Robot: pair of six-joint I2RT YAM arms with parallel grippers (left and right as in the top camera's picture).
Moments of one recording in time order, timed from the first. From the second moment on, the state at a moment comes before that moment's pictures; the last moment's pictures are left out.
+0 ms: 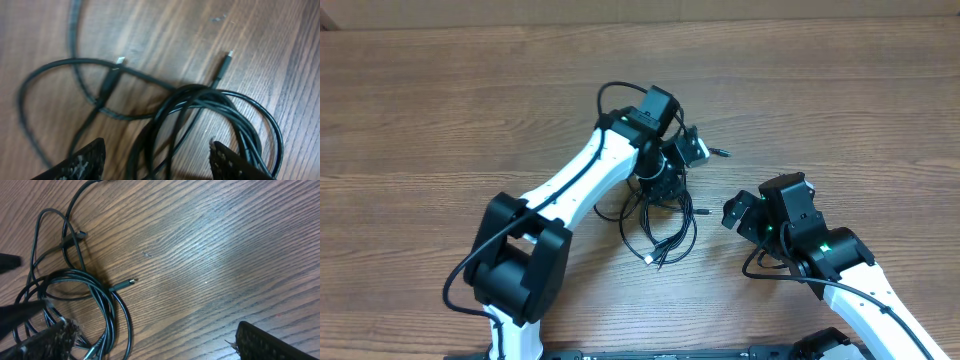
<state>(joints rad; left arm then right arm) -0.57 1.98 1.50 -0.84 0.27 0.56 0.38 1.08 0.69 -0.69 0.03 0.88</state>
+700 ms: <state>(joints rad) -0.61 2.03 1.50 -0.79 0.26 0.61 0.38 1.08 0.69 -0.69 0.03 0.88</state>
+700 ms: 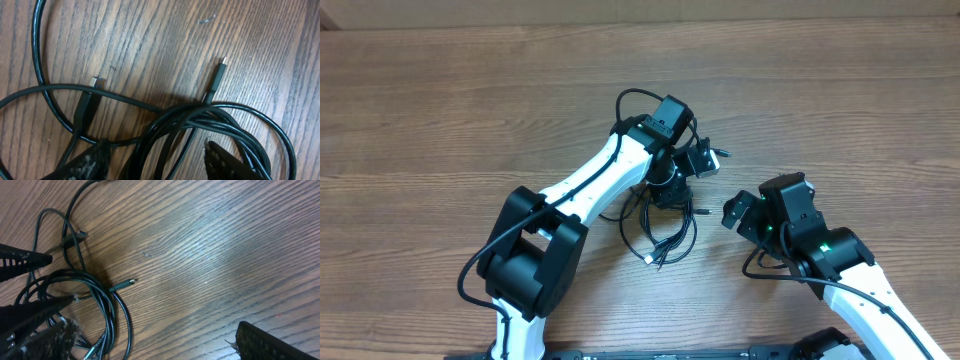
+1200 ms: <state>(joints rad) -0.61 2.03 1.50 -0.79 0.26 0.61 0.38 1.08 0.69 -0.68 0.03 0.88</state>
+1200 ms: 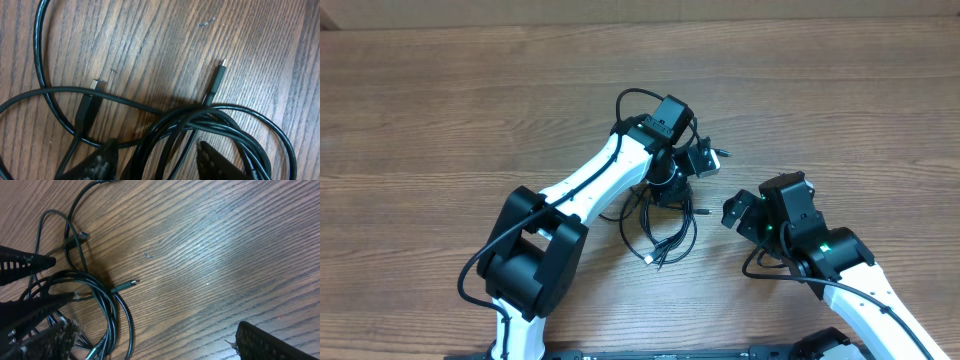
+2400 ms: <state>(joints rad) -0.57 2.06 1.55 -0.81 0.28 0.36 0.38 1.08 0.69 -0.62 -0.08 0.78</state>
